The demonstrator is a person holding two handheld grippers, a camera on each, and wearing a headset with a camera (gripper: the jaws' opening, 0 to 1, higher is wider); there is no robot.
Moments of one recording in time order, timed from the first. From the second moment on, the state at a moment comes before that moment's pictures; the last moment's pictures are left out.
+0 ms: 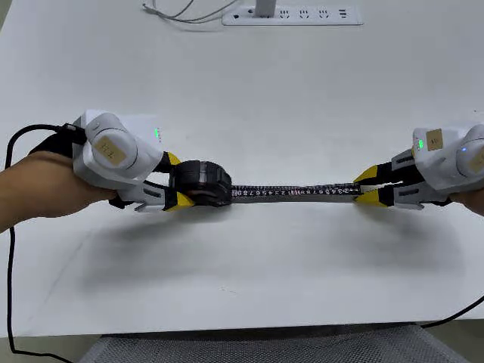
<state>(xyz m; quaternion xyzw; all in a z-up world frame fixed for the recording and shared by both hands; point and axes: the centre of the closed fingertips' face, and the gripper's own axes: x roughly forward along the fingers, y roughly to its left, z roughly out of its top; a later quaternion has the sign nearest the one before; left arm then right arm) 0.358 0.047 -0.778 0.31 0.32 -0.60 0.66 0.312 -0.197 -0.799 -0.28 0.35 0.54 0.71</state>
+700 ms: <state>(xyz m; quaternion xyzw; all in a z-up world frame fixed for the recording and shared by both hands) 0.358 0.047 -0.778 0.31 0.32 -0.60 0.66 0.308 -0.224 -0.800 -0.28 0.37 0.53 0.71</state>
